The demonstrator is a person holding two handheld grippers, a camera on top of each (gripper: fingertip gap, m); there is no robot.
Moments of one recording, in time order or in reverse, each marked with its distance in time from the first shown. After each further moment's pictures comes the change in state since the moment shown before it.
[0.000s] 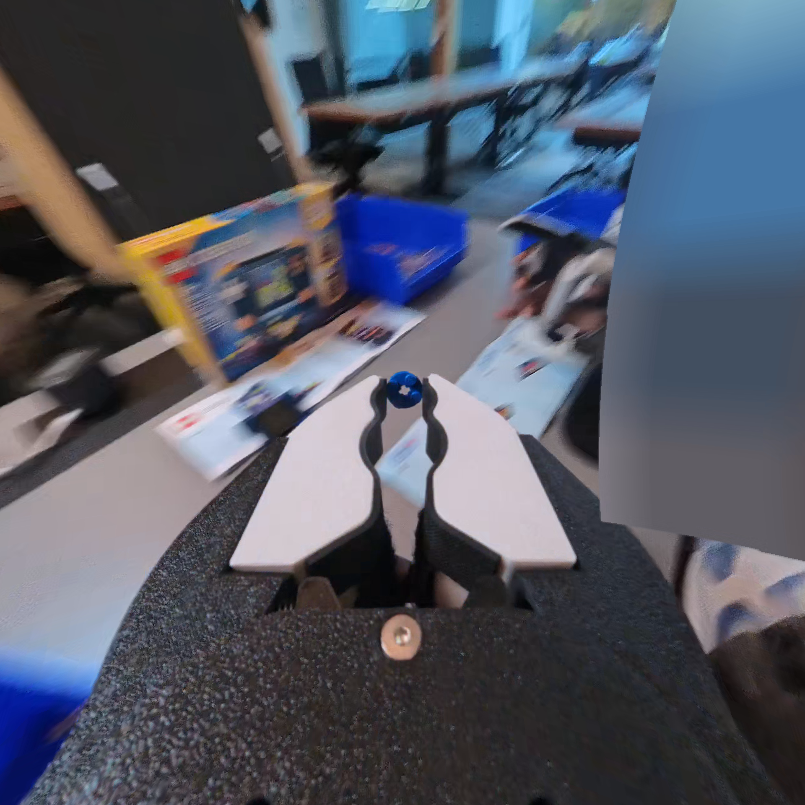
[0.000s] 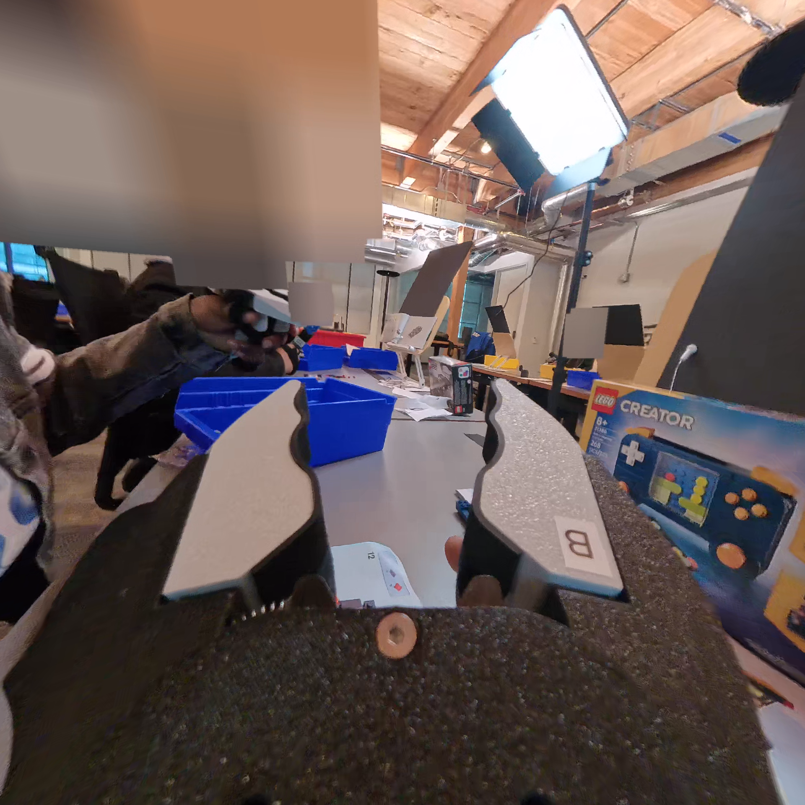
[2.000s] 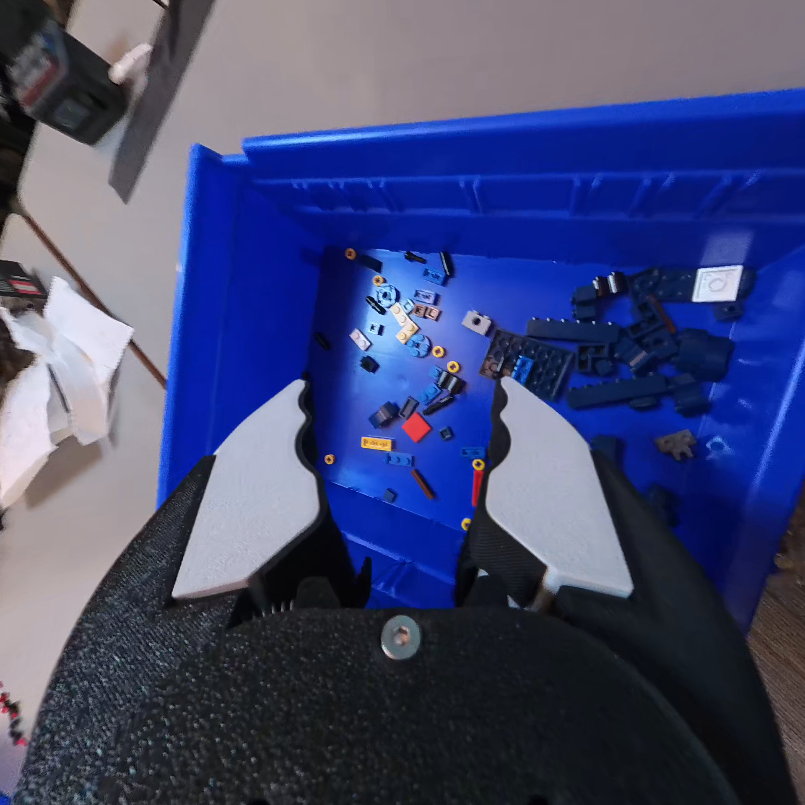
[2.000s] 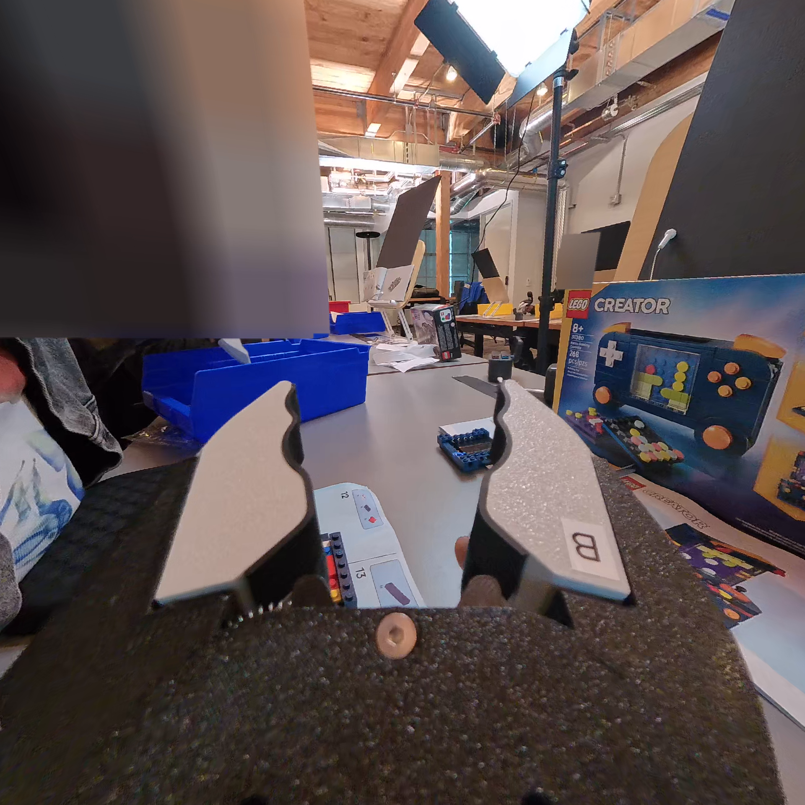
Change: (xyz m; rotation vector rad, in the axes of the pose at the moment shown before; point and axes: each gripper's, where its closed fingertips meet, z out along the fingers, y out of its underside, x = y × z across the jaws) left arm -0.144 0.165 -0.157 -0.860 -0.267 0.238; right arm 0.044 0.059 -0.013 -0.094 0.068 0.148
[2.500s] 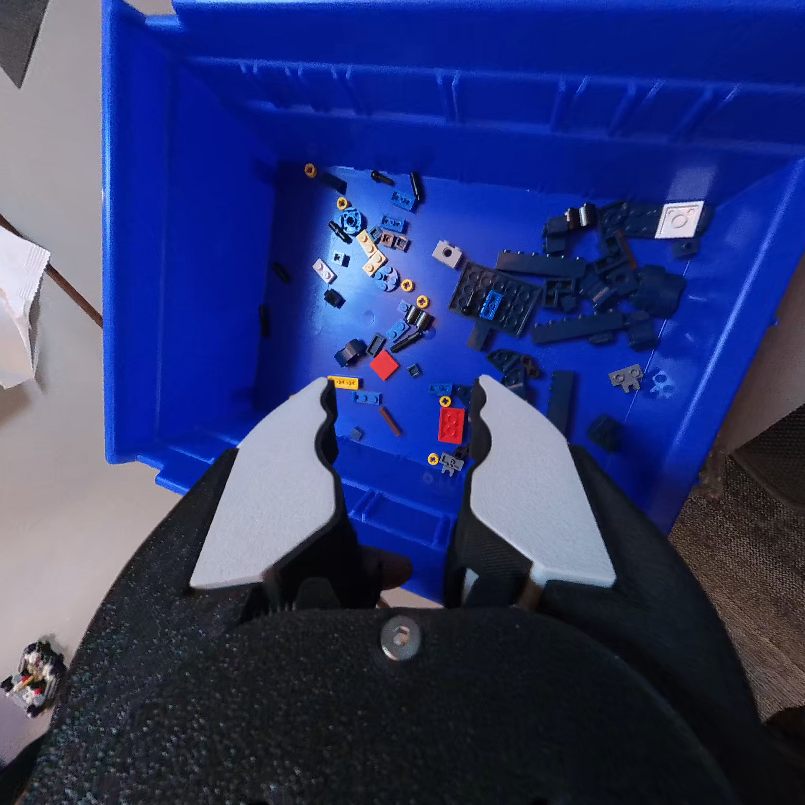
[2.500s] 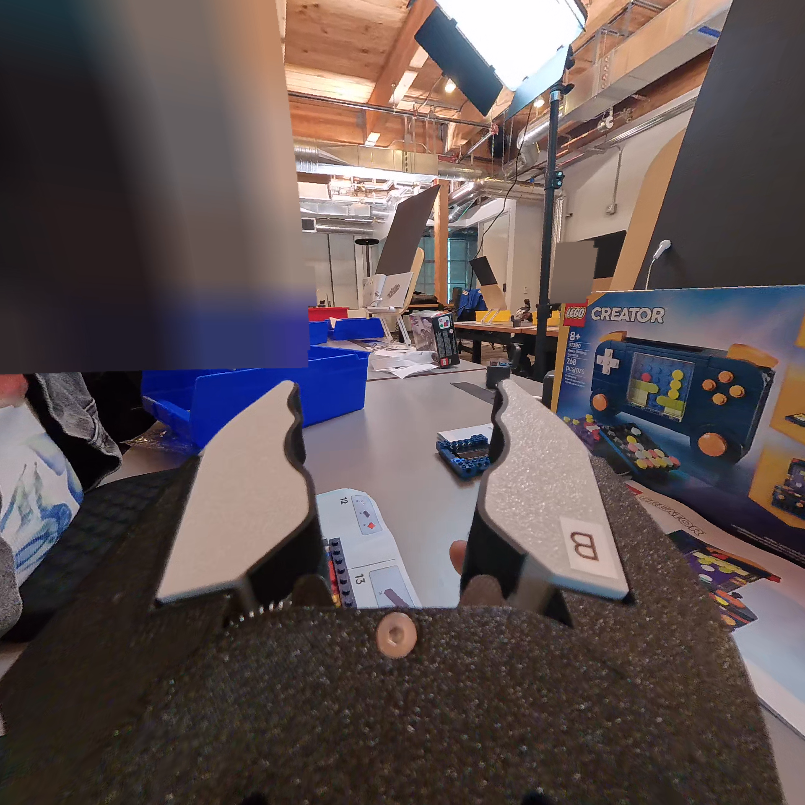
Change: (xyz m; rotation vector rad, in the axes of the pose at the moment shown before) left arm 0.012 0.027 -0.017 -0.131 0.091 -0.066; right arm -0.001 -0.004 -0.001 0.015 0.001 -0.007
